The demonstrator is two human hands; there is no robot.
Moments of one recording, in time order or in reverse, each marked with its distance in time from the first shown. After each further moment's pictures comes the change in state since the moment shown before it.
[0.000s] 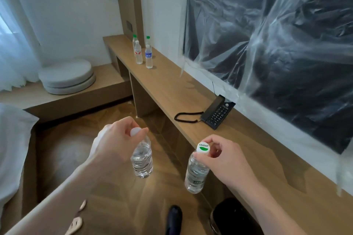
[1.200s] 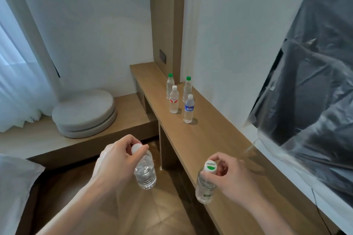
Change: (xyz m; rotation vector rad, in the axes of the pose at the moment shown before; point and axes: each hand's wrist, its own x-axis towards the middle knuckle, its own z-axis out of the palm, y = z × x) left_hand 0.601 -0.150 -0.035 -0.056 0.119 -0.102; right_hand 0.630 -0.134 0.153 -0.076 -0.134 -0.039
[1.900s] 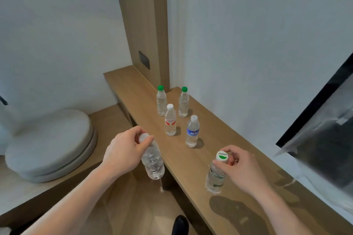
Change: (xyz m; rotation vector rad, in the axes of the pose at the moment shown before) left_hand 0.339 -0.026 0.077 0.136 -0.206 0.232; right_hand 0.266 -0.001 0.030 0.123 0.200 0.202
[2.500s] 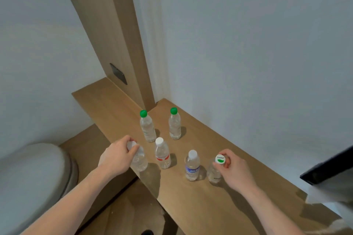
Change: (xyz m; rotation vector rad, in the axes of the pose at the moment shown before) left_hand 0.257 -0.053 0.073 0.222 -0.232 0.008; right_hand 0.205 0.033 0.042 -0.071 0.094 0.224
